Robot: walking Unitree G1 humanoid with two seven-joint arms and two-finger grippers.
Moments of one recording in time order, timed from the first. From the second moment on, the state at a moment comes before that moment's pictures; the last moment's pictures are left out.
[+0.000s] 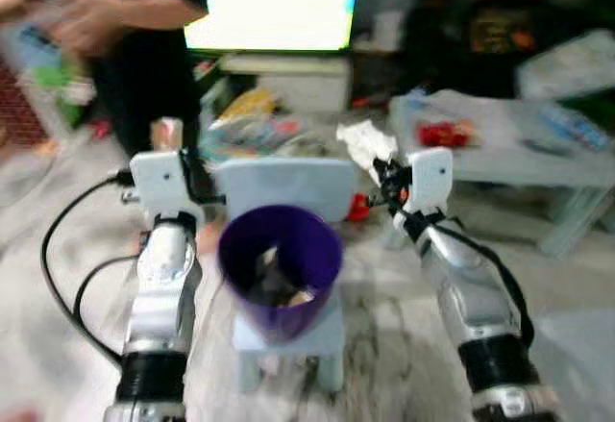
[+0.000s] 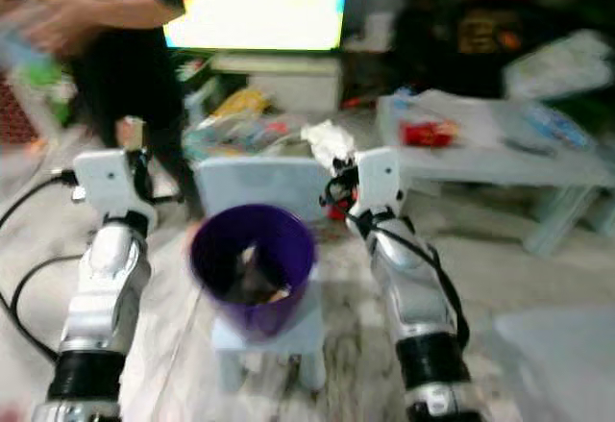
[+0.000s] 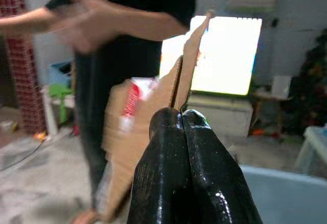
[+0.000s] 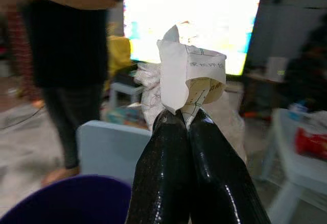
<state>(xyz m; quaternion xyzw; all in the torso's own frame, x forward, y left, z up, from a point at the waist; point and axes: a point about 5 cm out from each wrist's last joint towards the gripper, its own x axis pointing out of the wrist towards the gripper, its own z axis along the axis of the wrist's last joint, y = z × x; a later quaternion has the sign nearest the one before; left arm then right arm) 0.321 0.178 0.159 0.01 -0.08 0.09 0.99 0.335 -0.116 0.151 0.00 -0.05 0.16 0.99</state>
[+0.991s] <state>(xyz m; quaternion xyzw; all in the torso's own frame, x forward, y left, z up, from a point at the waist) 0.327 0.178 0.129 -0.01 -0.02 0.08 1.00 0.337 -0.115 0.156 0.01 -0.06 0.16 0.99</state>
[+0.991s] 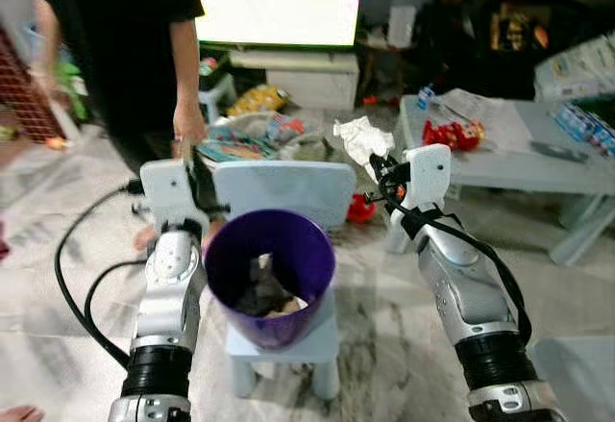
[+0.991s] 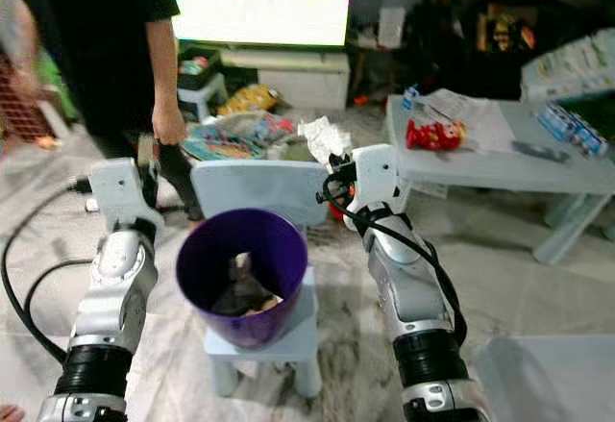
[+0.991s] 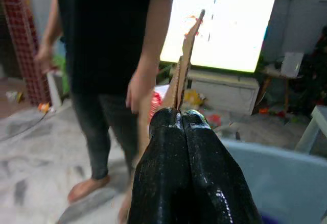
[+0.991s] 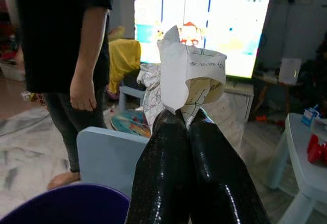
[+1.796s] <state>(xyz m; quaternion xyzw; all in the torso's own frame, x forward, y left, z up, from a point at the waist) 0.335 0.131 0.068 -0.14 0.11 -0.01 0.98 0.327 -0.124 0.152 0.01 -0.05 0.13 0.99</state>
